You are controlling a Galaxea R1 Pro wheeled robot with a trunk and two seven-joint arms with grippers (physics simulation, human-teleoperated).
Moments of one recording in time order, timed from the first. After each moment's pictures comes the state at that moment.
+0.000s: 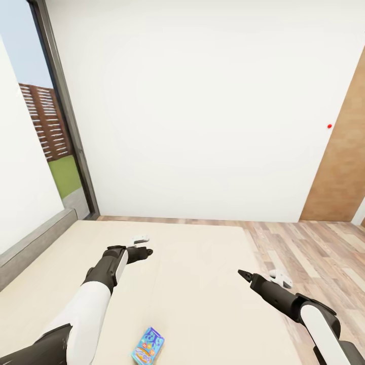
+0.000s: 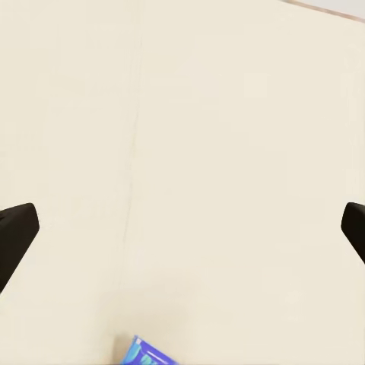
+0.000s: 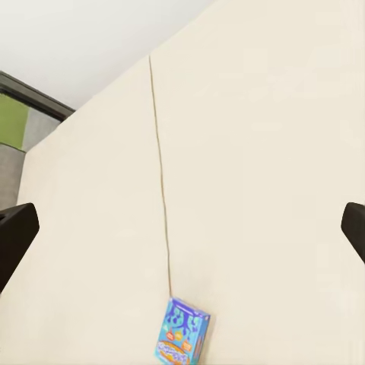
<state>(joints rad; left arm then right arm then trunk) -0.84 -0.14 0.37 -0.59 -0.27 0.55 -0.18 -0.16 -0.18 -0.03 -1.57 -1.00 0.71 -0.22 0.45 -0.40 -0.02</state>
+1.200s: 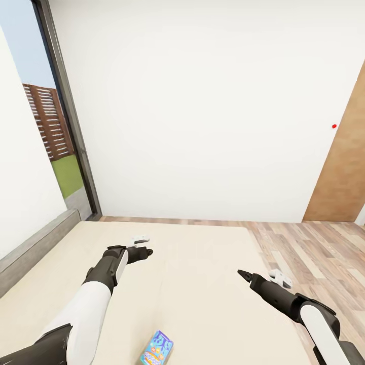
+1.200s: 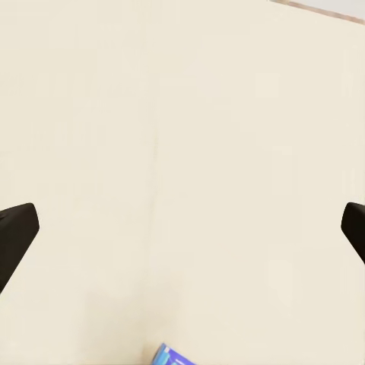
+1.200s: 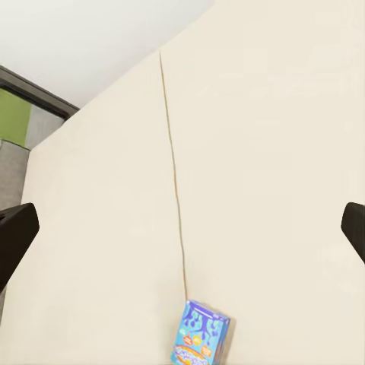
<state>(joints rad) -0.84 -0.14 0.37 -0.59 -0.27 0.55 -0.18 -0.16 -0.18 -0.03 -1.58 -1.00 0.71 -0.23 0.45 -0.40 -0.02</state>
